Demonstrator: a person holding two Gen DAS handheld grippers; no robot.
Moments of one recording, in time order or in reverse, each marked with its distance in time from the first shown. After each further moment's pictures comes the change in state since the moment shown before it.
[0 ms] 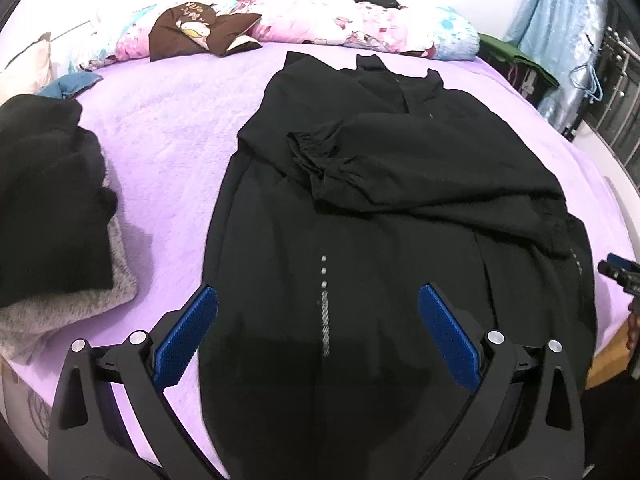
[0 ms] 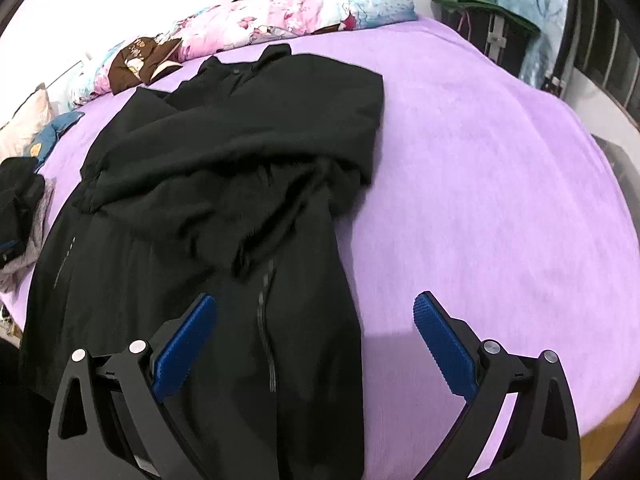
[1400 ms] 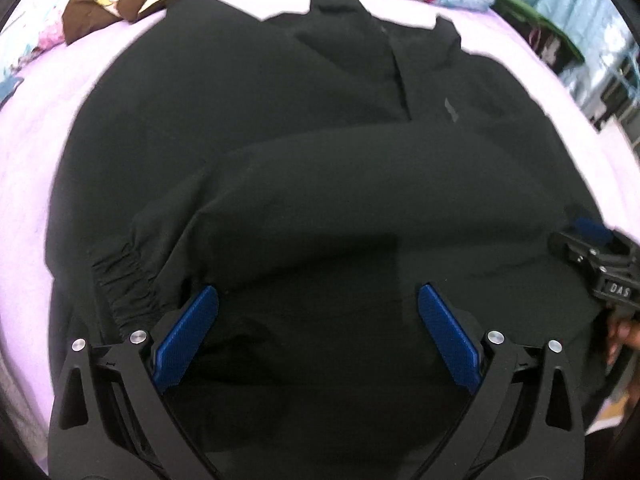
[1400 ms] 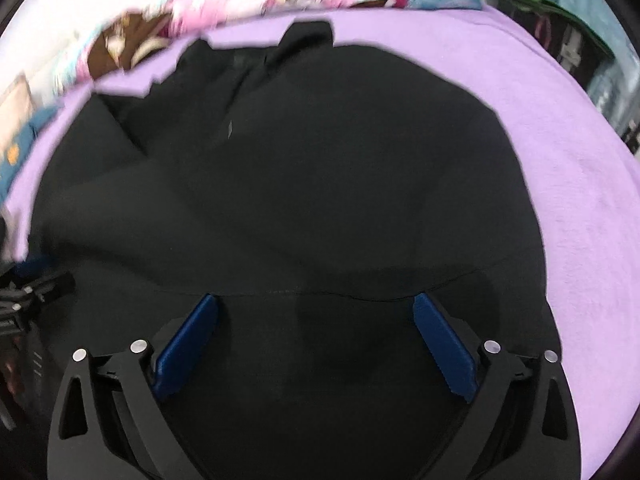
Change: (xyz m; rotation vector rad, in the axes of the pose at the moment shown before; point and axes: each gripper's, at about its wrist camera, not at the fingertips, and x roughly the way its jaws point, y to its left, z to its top) left arm 0.212 -0.075 0.141 0.049 0.224 -0.054; right arm 0.197 0.073 0.186 -0.091 0.126 -0.020
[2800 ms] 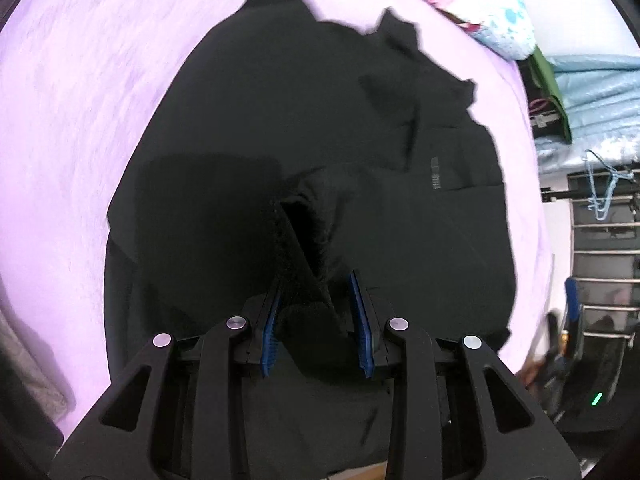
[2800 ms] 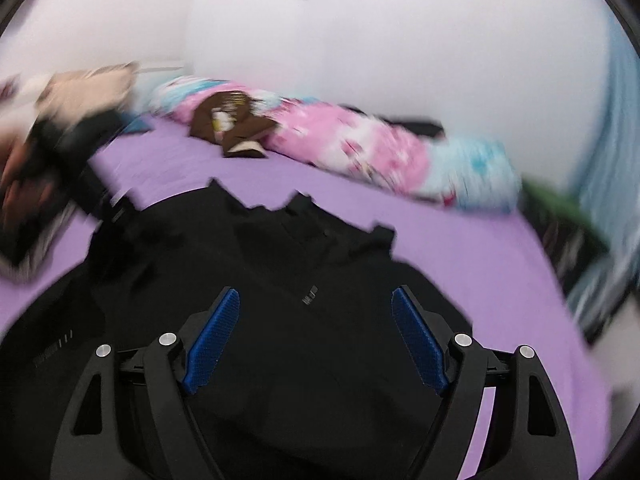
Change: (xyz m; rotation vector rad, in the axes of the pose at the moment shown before) left arm -0.057 0.100 0.055 -0.354 0.270 -0.323; right arm -0.164 0.033 0.003 -0.243 -0.521 0.059
